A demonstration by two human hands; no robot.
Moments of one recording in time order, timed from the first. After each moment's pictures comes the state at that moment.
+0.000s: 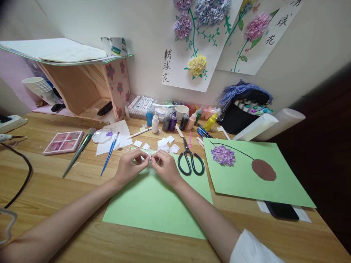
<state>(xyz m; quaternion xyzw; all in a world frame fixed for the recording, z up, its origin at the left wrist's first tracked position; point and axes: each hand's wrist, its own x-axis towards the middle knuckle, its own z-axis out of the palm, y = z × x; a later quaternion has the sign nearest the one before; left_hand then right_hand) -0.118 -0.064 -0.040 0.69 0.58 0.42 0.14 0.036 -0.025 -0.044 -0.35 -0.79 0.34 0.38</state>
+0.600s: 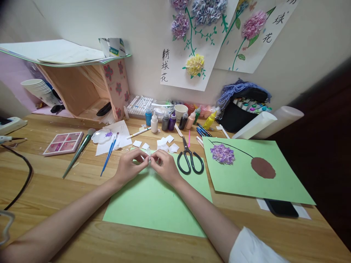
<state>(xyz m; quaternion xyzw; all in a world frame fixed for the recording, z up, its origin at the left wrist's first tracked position) -0.118 -0.064 -0.040 0.69 0.56 0.43 0.16 0.037 -0.025 -0.045 -0.35 -0.79 0.35 0.37</state>
